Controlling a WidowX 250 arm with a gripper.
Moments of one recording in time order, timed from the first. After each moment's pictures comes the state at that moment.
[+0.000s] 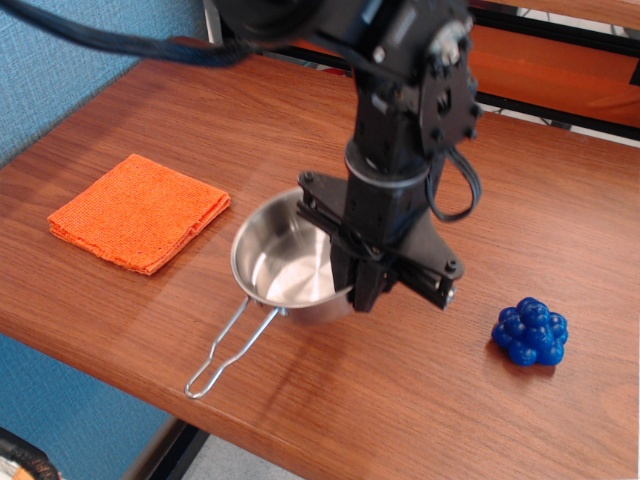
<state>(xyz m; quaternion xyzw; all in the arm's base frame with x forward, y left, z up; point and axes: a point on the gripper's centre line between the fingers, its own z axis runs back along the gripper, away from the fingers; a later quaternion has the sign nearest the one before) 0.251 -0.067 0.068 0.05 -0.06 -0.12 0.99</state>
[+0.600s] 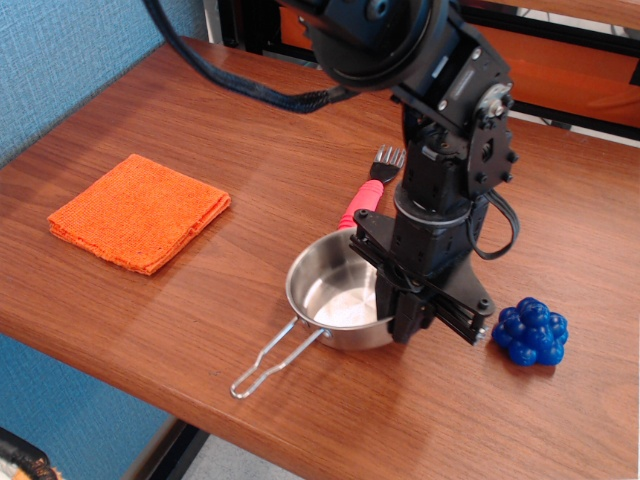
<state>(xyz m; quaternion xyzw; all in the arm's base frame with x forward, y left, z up) 0.270 -0.087 0.033 0.02 -0.03 -0.19 0.98</state>
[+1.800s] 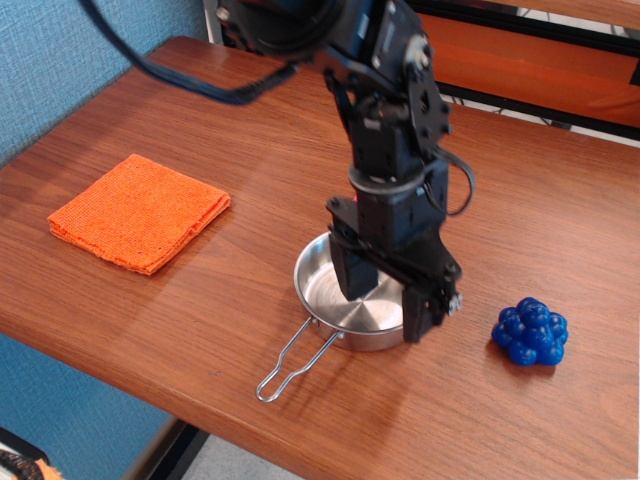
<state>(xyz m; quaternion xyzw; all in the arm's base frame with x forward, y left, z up) 0.270 -0.073 0.046 -0.06 -0.05 -0.19 0.98</state>
